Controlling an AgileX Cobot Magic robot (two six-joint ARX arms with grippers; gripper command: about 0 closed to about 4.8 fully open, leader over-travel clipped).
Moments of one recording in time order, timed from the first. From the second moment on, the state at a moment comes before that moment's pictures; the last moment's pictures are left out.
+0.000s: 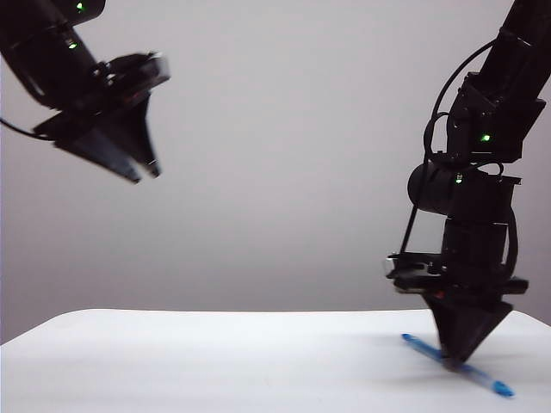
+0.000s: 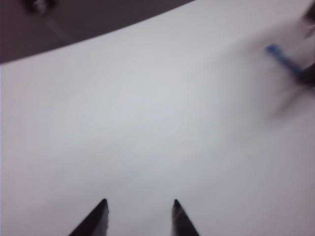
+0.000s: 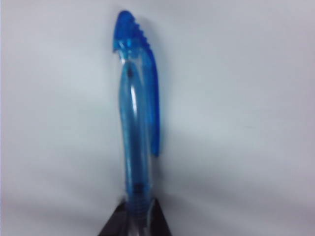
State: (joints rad) left arm -0.27 1.50 1.16 -0.55 0.31 0.12; right arm 0.26 2.10 1.31 -0.63 -0.11 -0.11
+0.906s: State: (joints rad) left arm -0.28 1.50 1.16 0.23 0.94 -0.32; right arm 0.27 1.65 1.60 -0.72 -0.99 -0.13
